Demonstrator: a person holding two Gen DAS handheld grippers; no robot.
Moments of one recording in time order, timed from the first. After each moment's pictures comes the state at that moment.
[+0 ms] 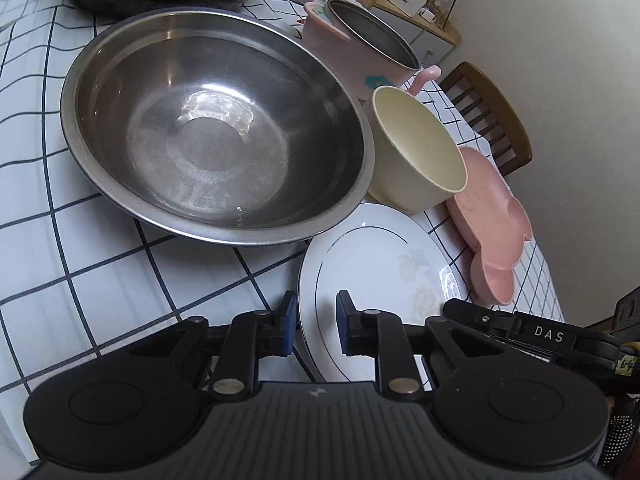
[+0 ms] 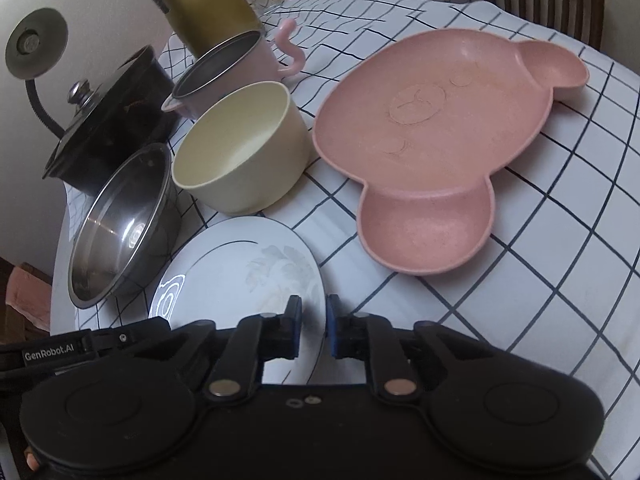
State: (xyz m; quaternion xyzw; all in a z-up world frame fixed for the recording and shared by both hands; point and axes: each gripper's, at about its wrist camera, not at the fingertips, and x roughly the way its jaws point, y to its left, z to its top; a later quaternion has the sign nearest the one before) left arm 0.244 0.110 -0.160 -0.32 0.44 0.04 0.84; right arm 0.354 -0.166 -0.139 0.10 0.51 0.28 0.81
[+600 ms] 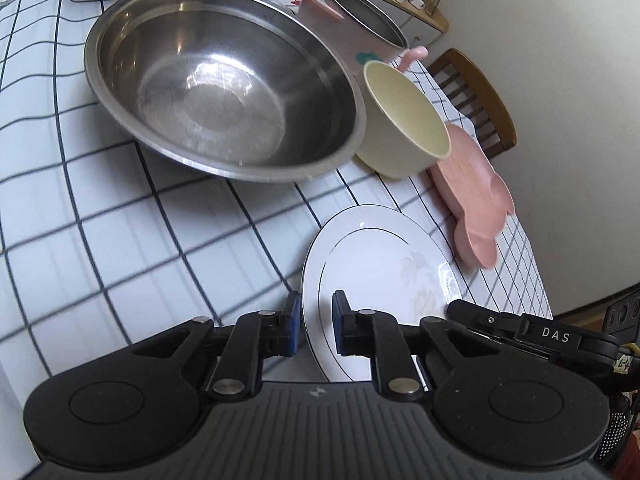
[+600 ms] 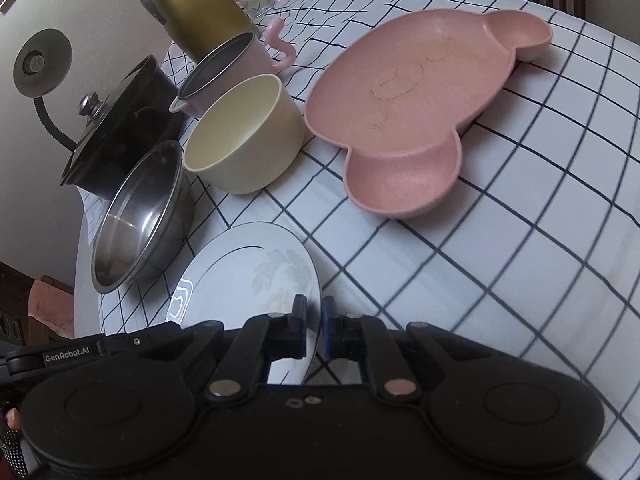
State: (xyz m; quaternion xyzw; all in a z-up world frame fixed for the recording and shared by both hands) left arm 0.217 0.105 -0.159 -0.33 0.46 0.01 0.83; right arm 0.328 -0.193 -0.137 0.14 0.52 0.28 0.79
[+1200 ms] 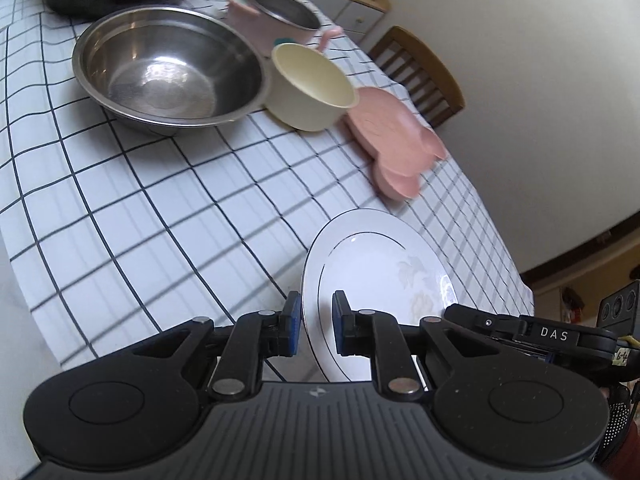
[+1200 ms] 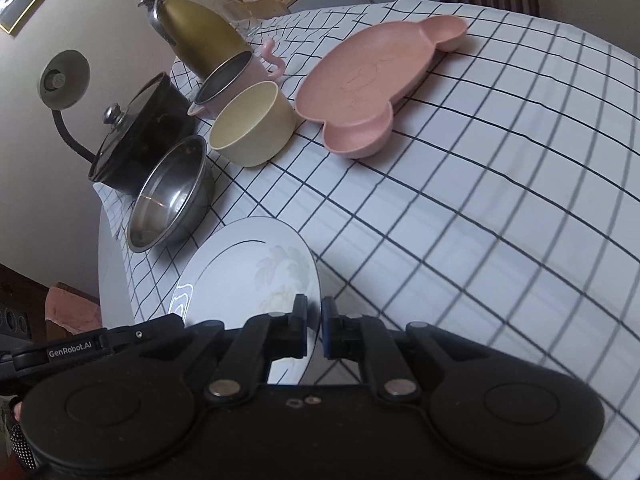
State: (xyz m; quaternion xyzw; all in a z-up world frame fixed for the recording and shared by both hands) left arm 0.156 0.056 -0.108 -0.29 0.45 -0.05 0.84; right arm 0.241 -0.254 -0.096 0.17 0.51 0.26 0.80
